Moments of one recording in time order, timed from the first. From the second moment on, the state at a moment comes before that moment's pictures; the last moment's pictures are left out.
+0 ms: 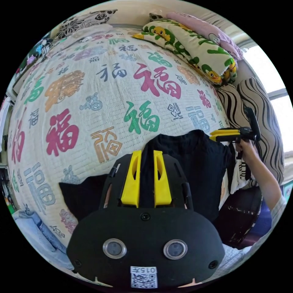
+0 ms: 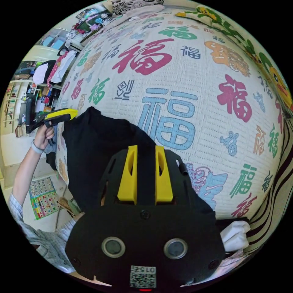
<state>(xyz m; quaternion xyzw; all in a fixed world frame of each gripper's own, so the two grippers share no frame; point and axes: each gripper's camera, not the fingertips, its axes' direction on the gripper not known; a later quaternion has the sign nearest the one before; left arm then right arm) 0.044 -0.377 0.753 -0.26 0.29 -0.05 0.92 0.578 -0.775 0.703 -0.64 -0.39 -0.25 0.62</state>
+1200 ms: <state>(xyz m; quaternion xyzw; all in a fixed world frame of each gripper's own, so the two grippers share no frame) 0.066 -0.135 0.682 -0.39 0.21 -0.18 0.88 0.846 -0.678 0.566 -0.78 -0.31 -0.13 0.53</state>
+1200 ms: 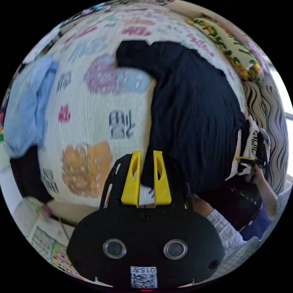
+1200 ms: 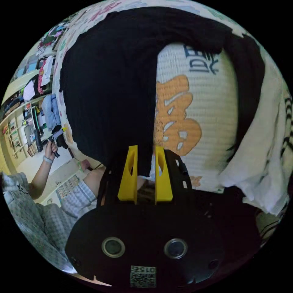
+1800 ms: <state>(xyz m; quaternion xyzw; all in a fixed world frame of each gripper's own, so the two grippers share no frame) 0.130 -0.086 0.759 -0.38 0.25 -0.19 0.87 0.858 -0.619 0.517 -0.74 -0.18 -0.14 0.63</state>
